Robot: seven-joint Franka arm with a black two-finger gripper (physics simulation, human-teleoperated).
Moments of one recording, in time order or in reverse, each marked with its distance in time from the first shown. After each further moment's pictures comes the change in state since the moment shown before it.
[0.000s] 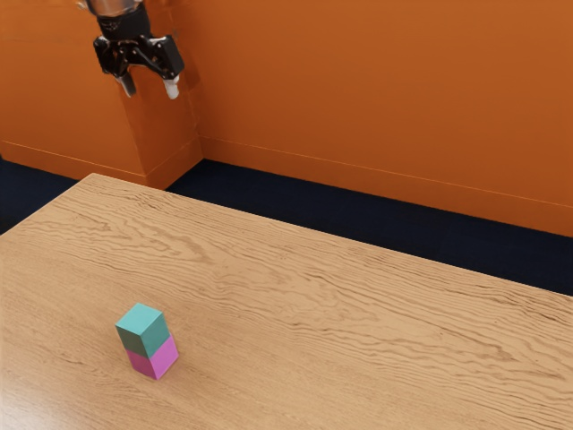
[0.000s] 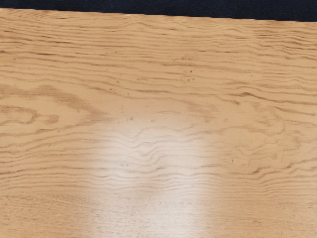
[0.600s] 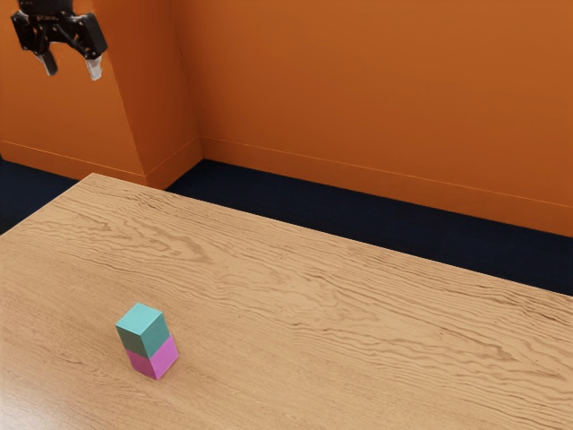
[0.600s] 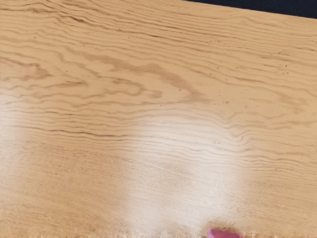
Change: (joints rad) arm -0.021 -0.048 0.160 0.040 0.055 -0.142 0.118
